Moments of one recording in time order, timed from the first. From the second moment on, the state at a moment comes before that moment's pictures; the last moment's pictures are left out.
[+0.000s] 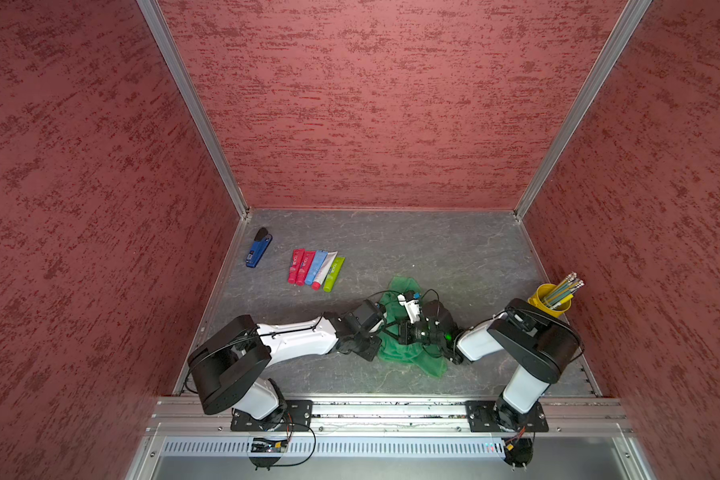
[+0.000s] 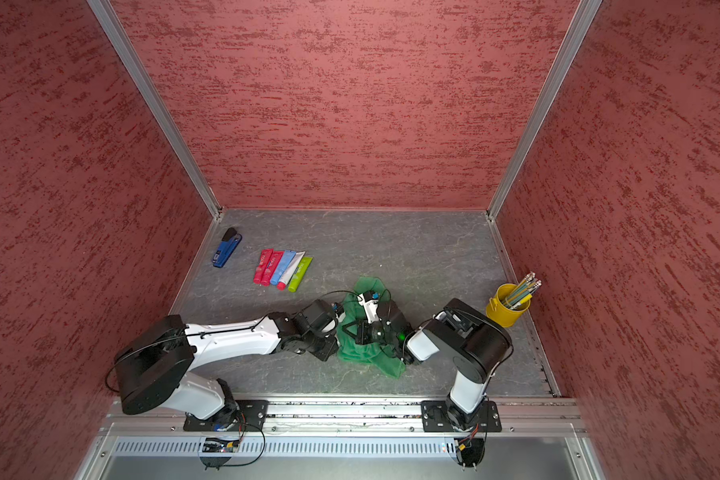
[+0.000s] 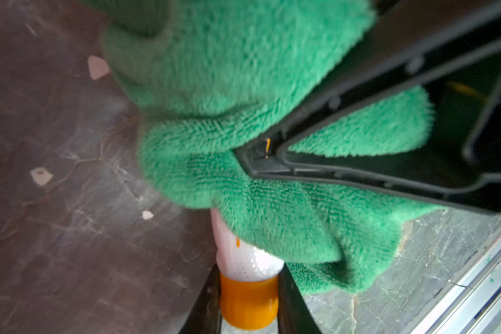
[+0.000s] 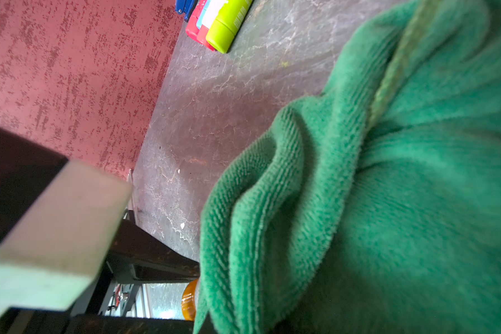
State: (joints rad) left arm -0.93 1.50 0.71 -0.35 0.10 -0.39; right arm 0.71 1.74 0.39 0.83 -0.45 0.77
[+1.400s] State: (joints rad) left arm -0.93 1.51 0.72 -0.33 0.08 -0.39; right arm 0.51 1.73 0.60 0.40 -0.41 0.55
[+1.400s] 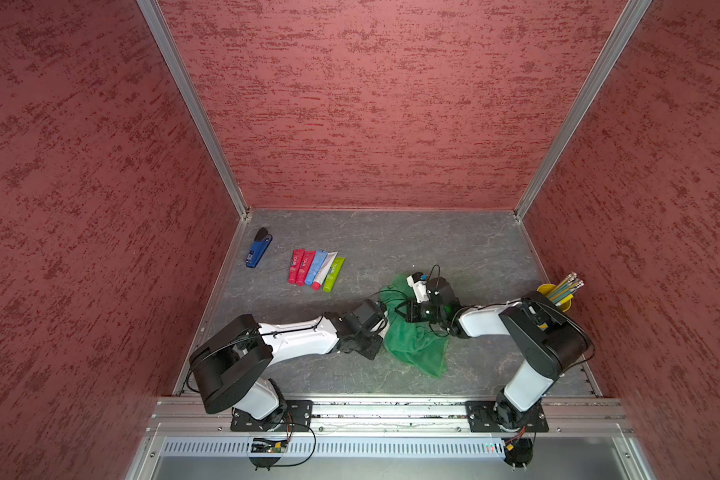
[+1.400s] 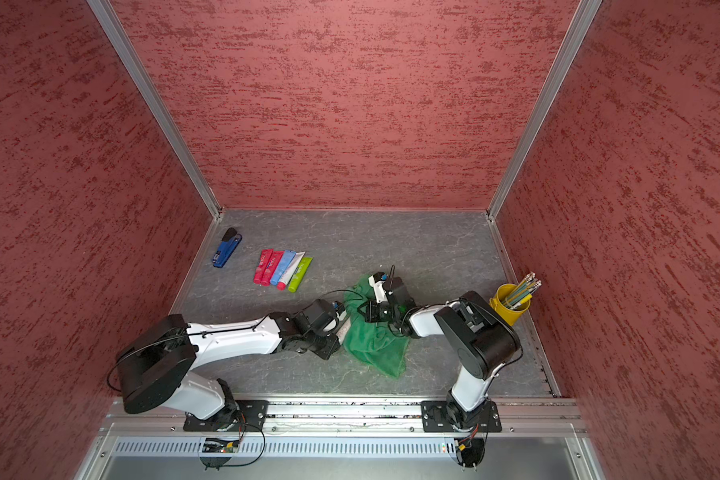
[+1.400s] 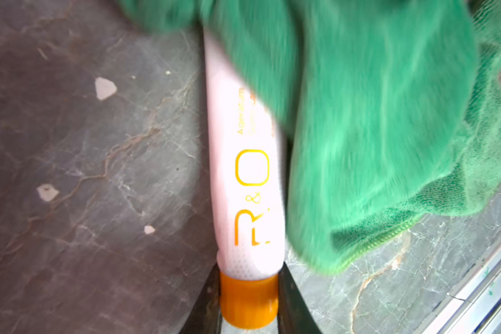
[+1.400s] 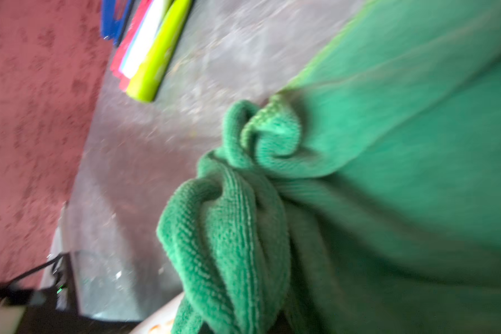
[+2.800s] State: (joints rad) left arm -0.93 1.51 0.72 -0.33 0.09 -0.39; right arm 0.53 1.72 0.52 0.53 -0.50 0.61
